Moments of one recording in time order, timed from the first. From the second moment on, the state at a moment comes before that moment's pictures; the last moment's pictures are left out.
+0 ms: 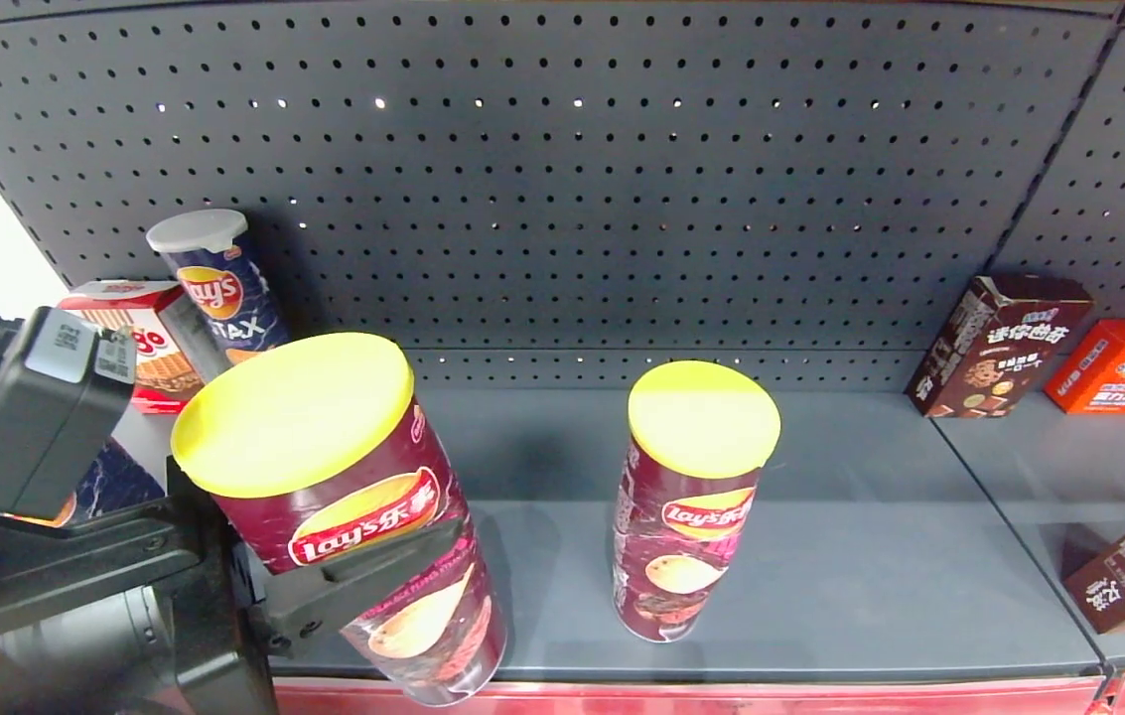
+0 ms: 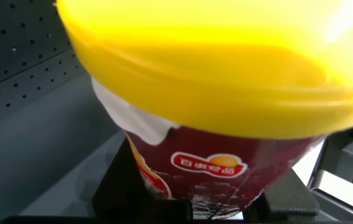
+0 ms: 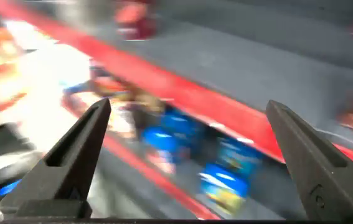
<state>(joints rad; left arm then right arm) -0.66 1.18 -0.51 -0.59 -0.27 0.03 0.60 0.01 -0.02 -0.01 0.12 -0.06</state>
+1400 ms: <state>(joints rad) -0.68 1.17 -0.47 -0.60 -0.28 0.03 -0.04 0.08 0.00 0.00 0.02 -0.01</state>
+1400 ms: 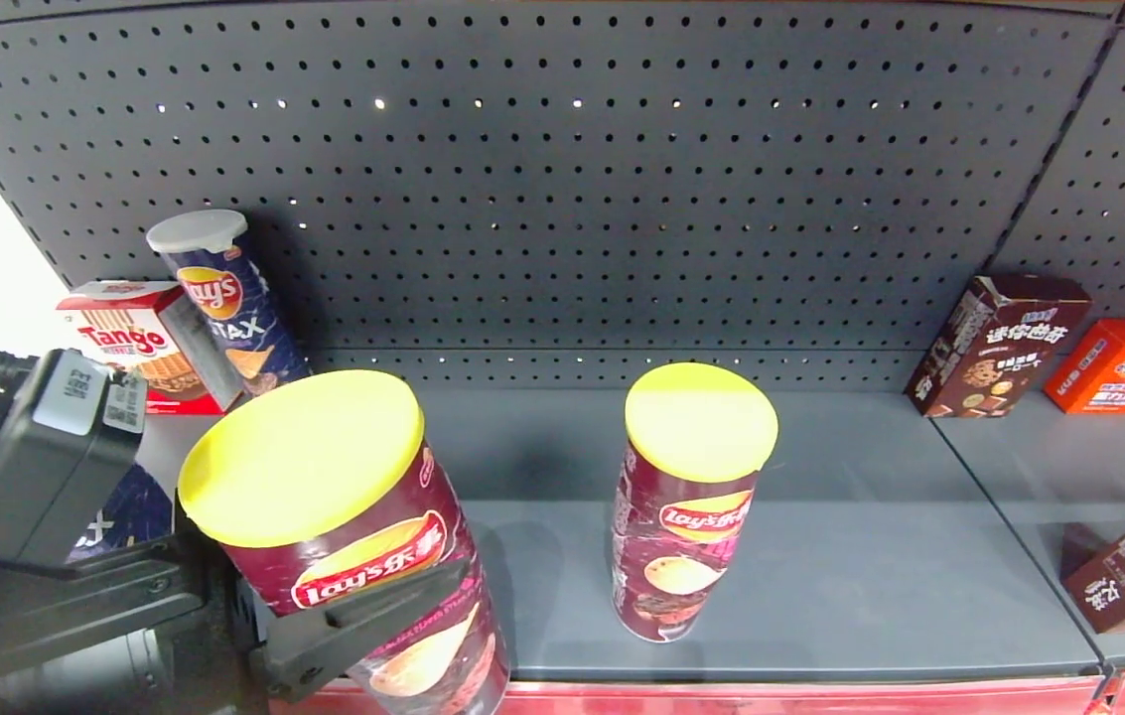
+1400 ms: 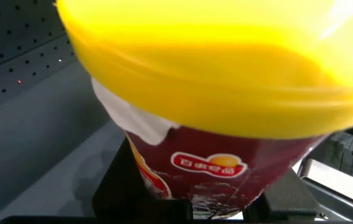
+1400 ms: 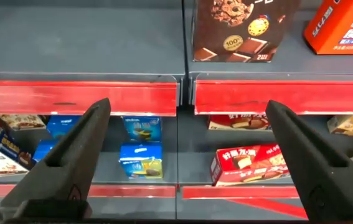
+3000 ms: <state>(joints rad) -0.46 1.70 -1.08 -0.48 -0.54 0.21 -0.04 0.07 0.00 0.00 0.02 -0.01</state>
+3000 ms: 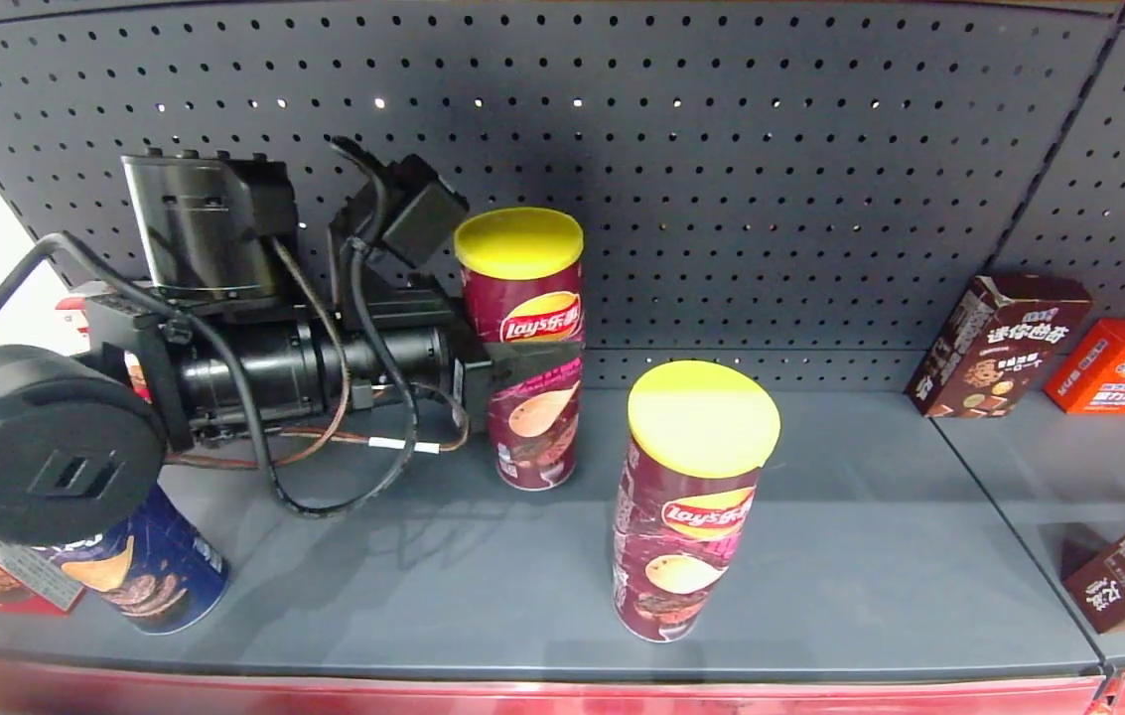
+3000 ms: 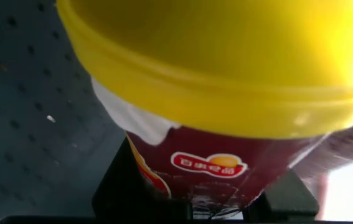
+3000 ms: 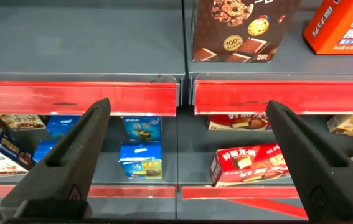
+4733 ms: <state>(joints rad) -0.45 2.02 -1.42 -0.47 -0.72 0.25 -0.04 0.08 0.00 0.00 0.02 -0.01</state>
